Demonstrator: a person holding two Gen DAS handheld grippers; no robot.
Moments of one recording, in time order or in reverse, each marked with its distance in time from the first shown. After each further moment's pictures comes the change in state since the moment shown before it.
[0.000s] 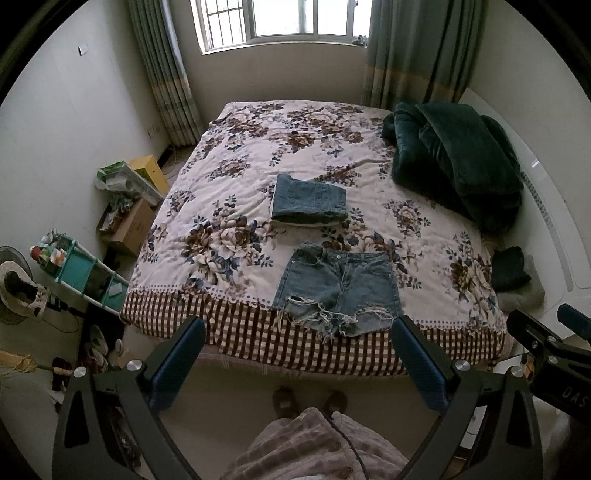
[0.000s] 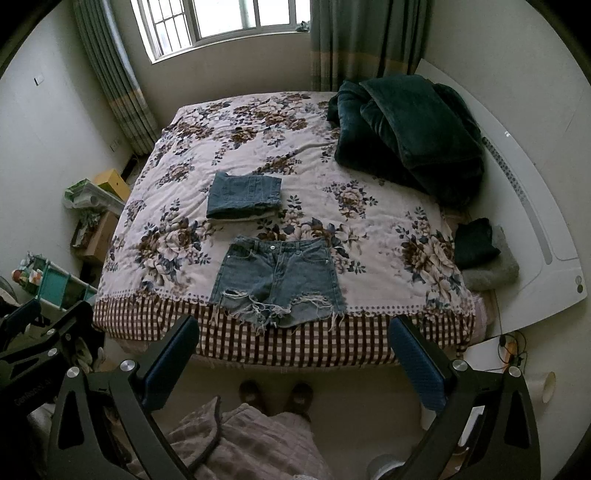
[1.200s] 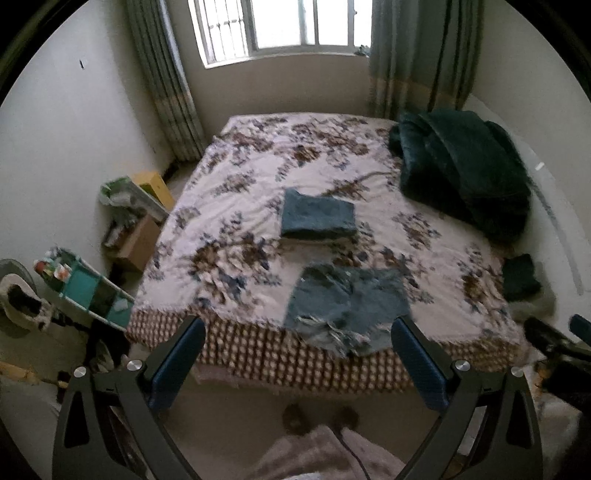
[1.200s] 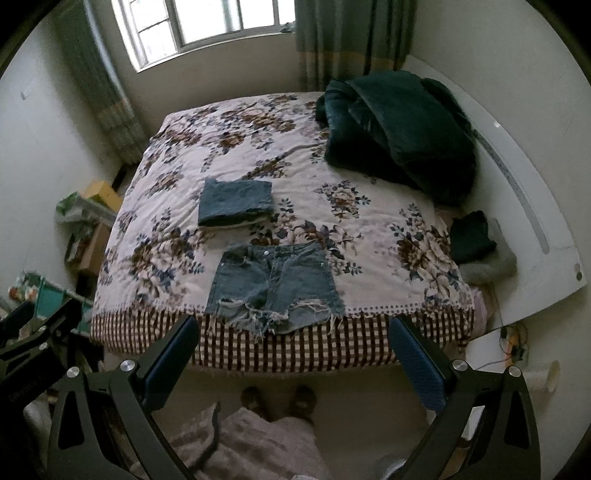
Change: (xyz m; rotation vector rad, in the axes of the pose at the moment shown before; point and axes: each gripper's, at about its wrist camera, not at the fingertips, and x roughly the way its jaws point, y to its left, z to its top) left arm 0.023 -0.006 0.004 0.022 -0.076 0.064; right arm 0.022 -0.019 0.020 0.071 -0.030 -0.024
